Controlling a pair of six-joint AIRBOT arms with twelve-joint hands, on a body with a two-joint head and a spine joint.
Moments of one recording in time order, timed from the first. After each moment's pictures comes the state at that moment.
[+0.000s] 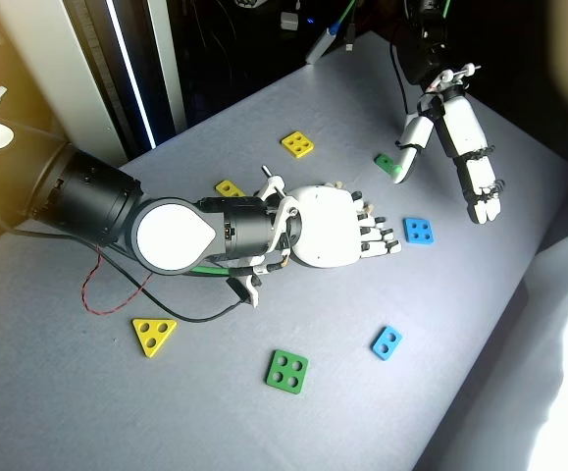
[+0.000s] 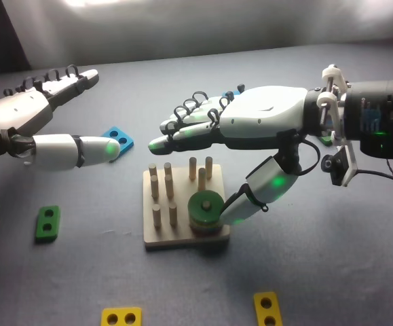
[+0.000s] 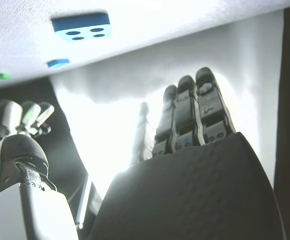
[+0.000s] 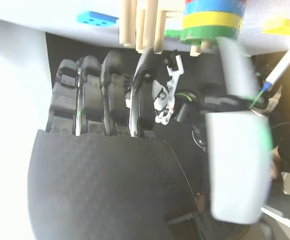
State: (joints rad) left arm 0.97 -1.08 1.30 -0.42 -0.73 0.67; right arm -0.57 -1.38 1.49 -1.05 0.54 0.18
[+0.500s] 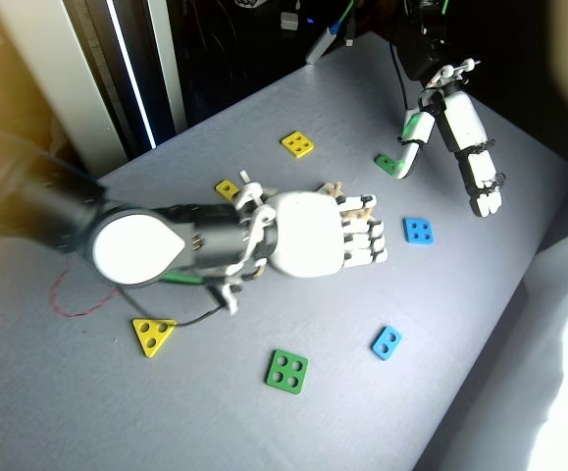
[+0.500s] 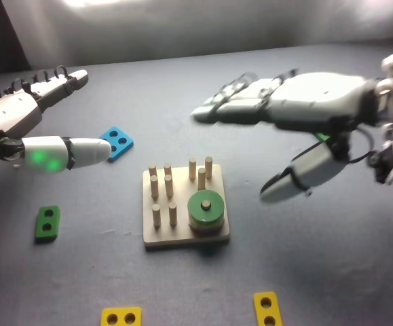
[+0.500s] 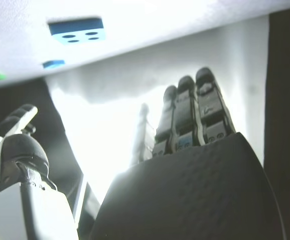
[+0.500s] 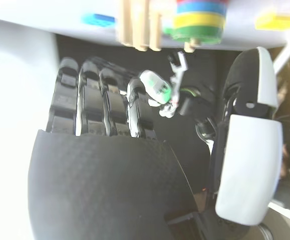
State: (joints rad) left arm 1.00 -1.06 1.28 -0.44 -0.76 0.67; right arm -0.63 -1.22 1.42 -0.79 0.56 0.03
